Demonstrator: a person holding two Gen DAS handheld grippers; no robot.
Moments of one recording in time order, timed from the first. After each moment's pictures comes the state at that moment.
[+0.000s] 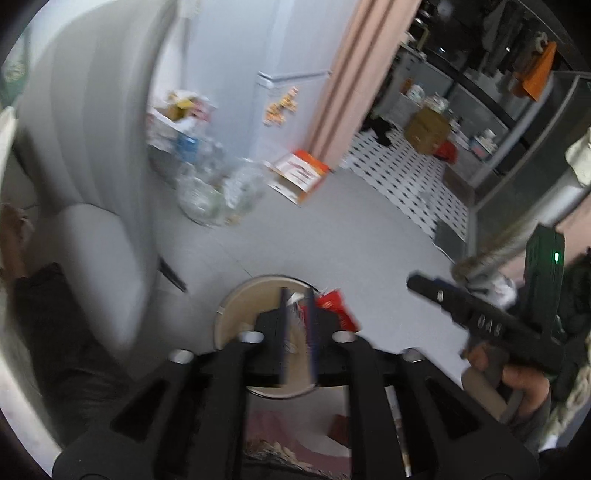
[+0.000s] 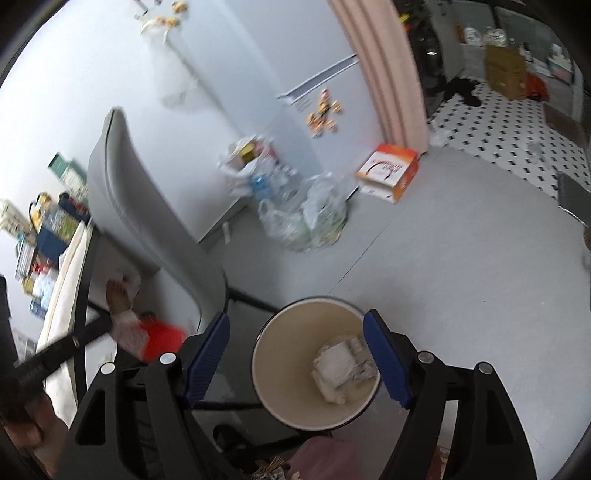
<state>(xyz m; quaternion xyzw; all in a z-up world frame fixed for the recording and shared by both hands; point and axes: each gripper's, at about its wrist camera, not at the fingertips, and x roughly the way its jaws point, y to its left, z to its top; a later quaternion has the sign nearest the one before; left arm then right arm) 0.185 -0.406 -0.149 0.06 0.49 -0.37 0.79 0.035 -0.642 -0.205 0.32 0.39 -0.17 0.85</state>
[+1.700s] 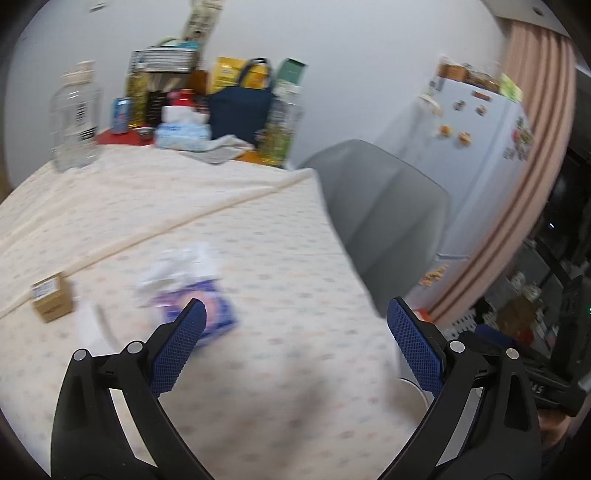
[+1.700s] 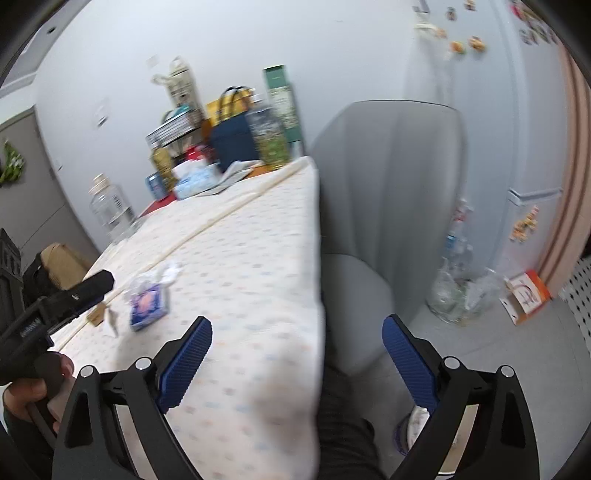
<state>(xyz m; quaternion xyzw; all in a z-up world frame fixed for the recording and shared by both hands) 0.133 0.002 -0.048 -0.15 0.30 -0.07 0.94 0.133 -0.281 -0.050 0.08 0.36 0.13 0.92</state>
